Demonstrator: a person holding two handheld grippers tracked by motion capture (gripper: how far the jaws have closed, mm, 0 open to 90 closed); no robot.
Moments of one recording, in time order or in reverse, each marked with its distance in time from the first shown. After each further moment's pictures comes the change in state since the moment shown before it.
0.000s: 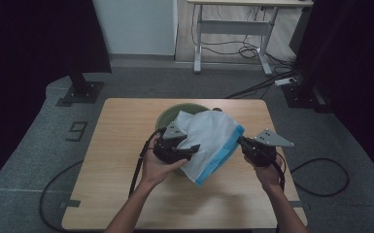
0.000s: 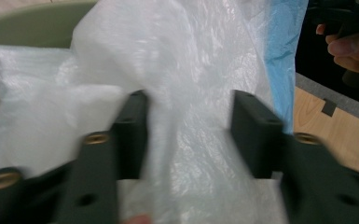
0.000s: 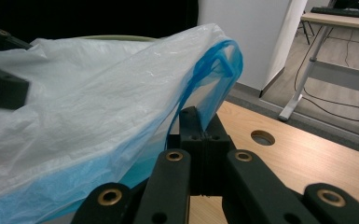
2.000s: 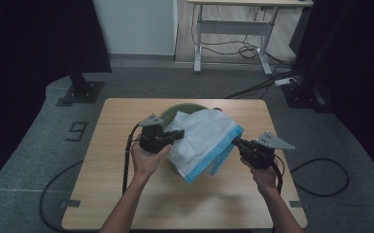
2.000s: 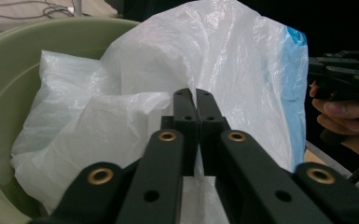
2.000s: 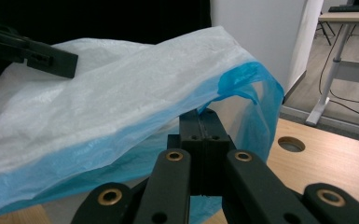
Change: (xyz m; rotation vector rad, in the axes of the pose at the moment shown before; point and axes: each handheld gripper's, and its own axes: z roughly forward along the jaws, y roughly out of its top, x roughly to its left) left arm 0.045 -0.005 -0.019 -0.118 -0.083 -0.195; right arm 0.005 -0.007 0.001 -0.068 0.071 0.099
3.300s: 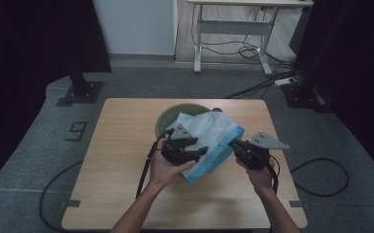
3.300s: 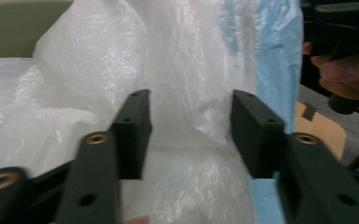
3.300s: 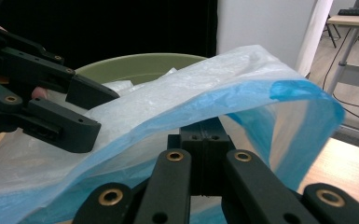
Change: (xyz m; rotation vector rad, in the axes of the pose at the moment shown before) left arm -0.057 -0.005 0.037 0.126 0.022 0.161; right arm 0.019 0.011 0.003 0.026 0.012 -0.047
